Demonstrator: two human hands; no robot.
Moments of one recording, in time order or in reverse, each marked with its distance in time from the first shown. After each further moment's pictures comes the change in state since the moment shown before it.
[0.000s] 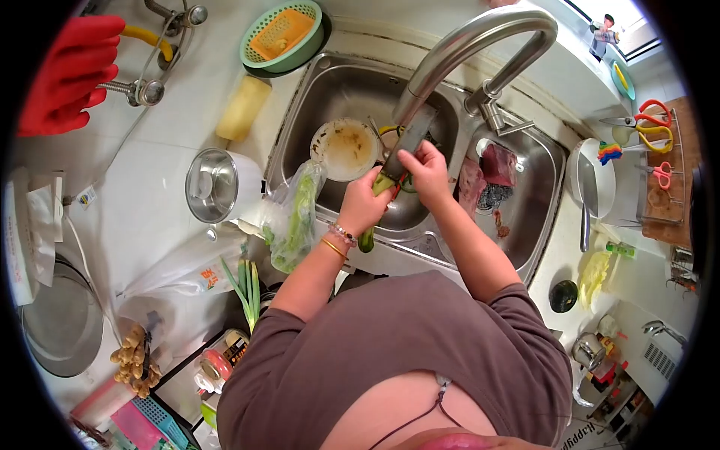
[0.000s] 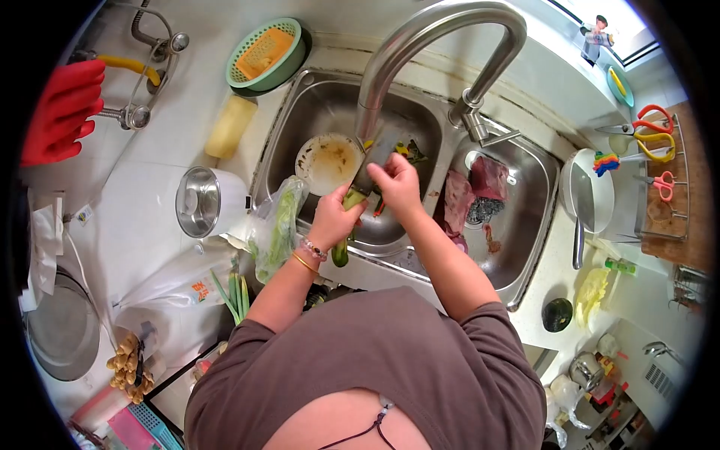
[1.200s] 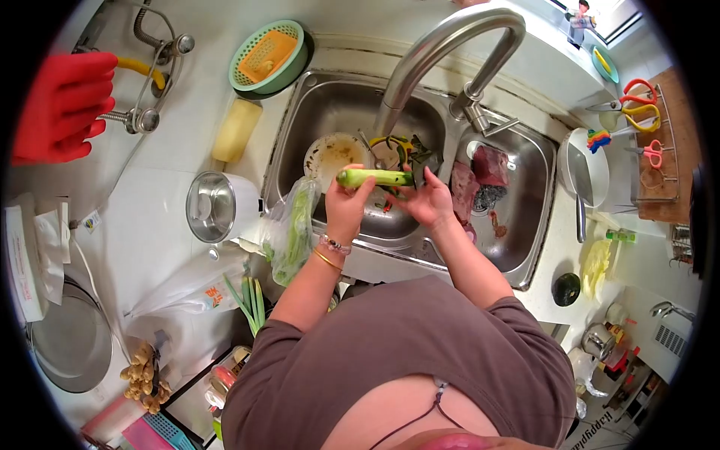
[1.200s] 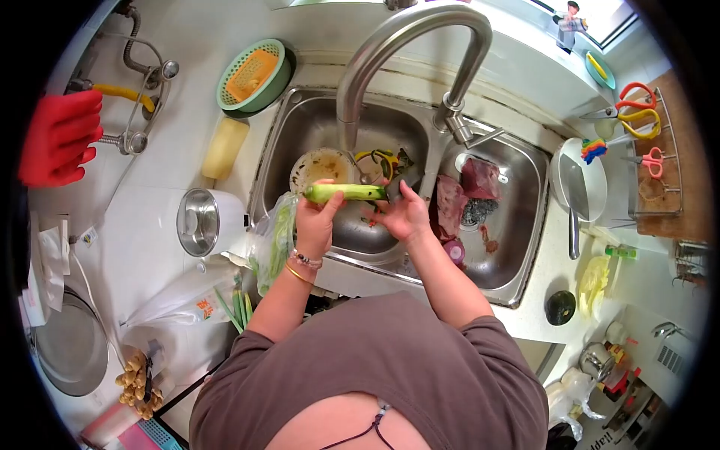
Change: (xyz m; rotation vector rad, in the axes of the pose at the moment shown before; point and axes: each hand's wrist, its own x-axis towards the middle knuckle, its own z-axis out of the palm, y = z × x) left_hand 0.011 -0.006 0.004 -0.787 0.203 0.093; right_hand -0.037 -0.013 -0.026 1.128 0.123 0.635
